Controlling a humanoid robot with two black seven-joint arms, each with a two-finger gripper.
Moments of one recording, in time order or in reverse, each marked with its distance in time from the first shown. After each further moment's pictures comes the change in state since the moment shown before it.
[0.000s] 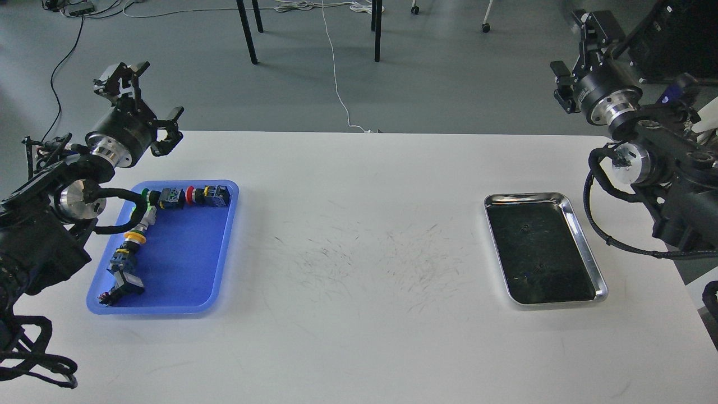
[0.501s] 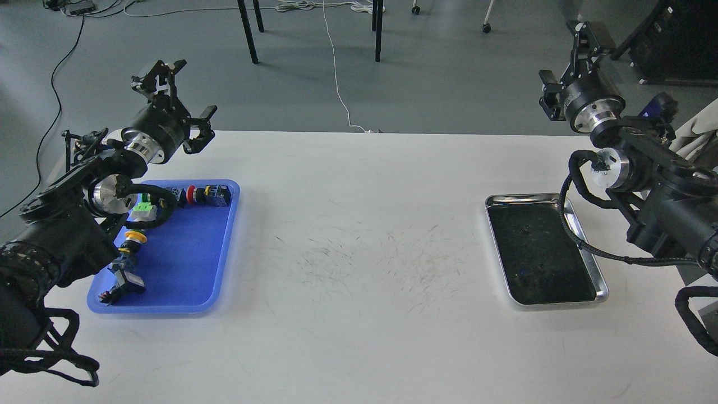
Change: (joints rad) left arm -0.023 -0.062 0.017 0.004 0.000 0.009 0.008; right arm -0.030 0.031 0.055 0.009 0.010 -0.026 0.001
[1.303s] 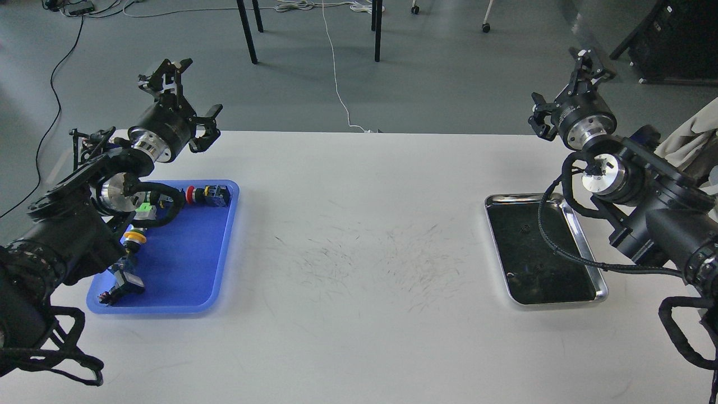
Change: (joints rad) left arm -0.002 -0.007 0.000 -0.001 -0.003 0.016 -0.003; right arm -0.059 0.041 0.105 0.010 0.182 0.015 -0.099
